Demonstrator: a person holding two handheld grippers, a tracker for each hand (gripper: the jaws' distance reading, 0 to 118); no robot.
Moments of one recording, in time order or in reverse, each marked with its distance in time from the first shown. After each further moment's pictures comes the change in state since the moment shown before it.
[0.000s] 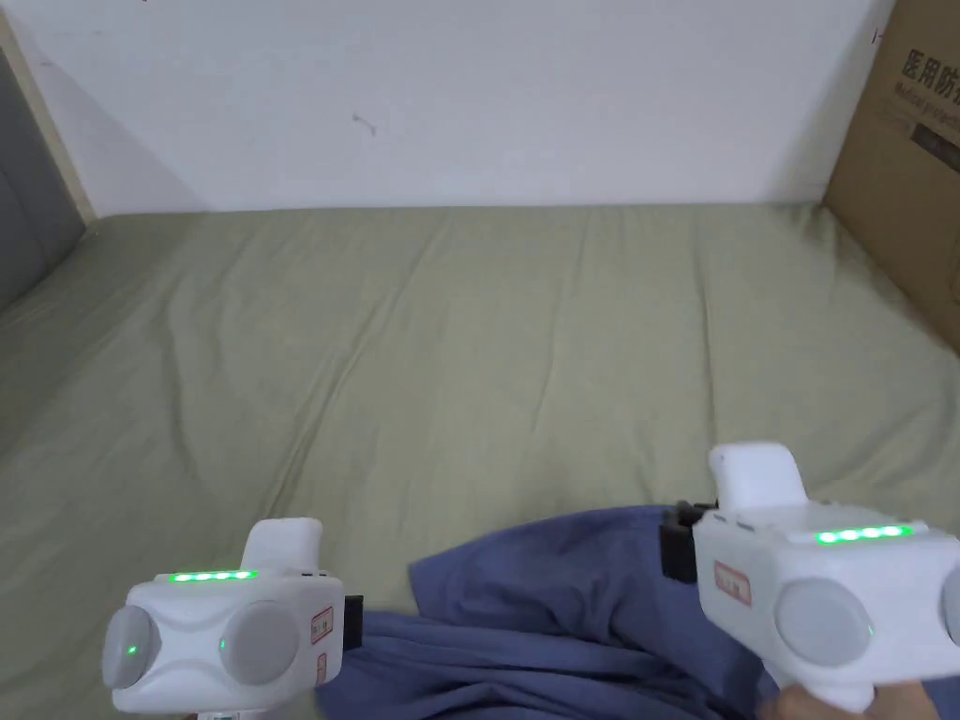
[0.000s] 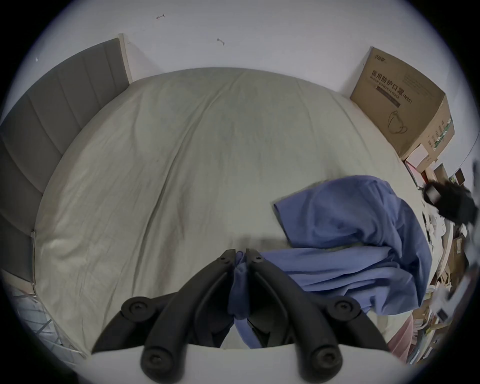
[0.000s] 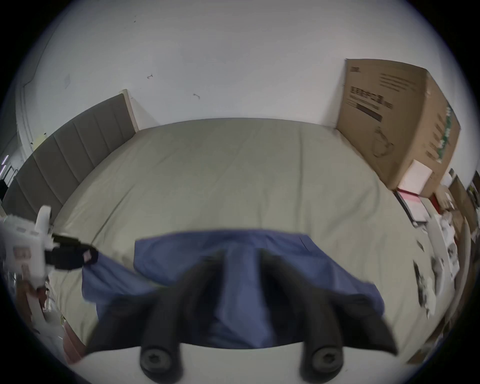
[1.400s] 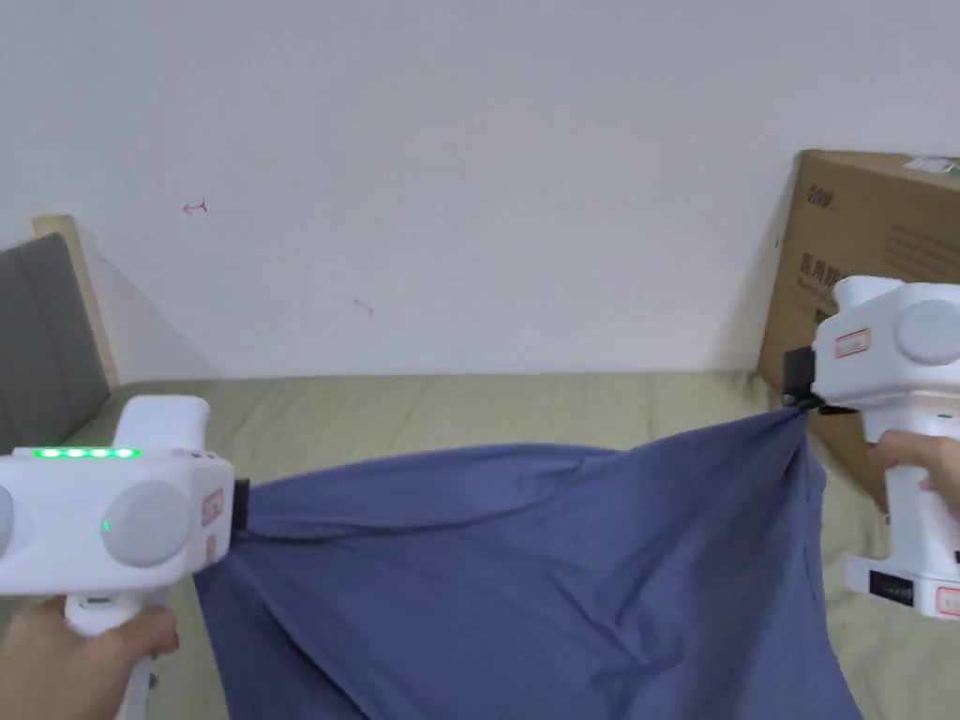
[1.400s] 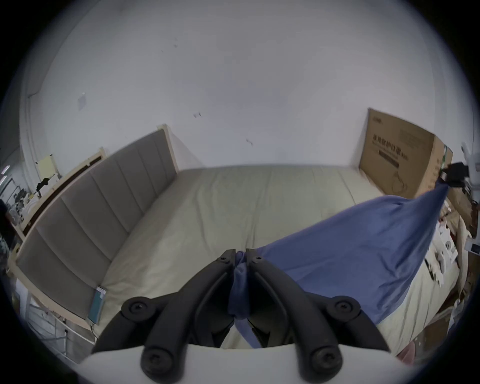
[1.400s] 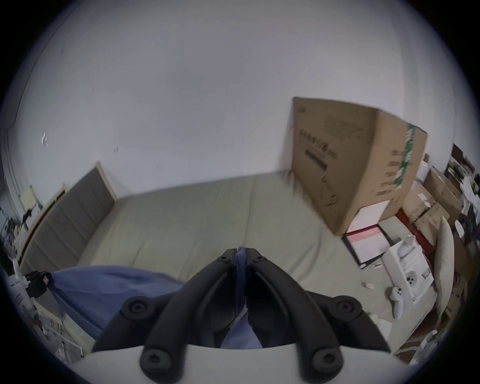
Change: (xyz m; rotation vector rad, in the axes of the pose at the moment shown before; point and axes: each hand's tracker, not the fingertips) left arm -0.016 0.086 0.203 0.460 0.213 -0.033; right arm 0.144 0.170 0.161 0.217 -0.133 -0.215
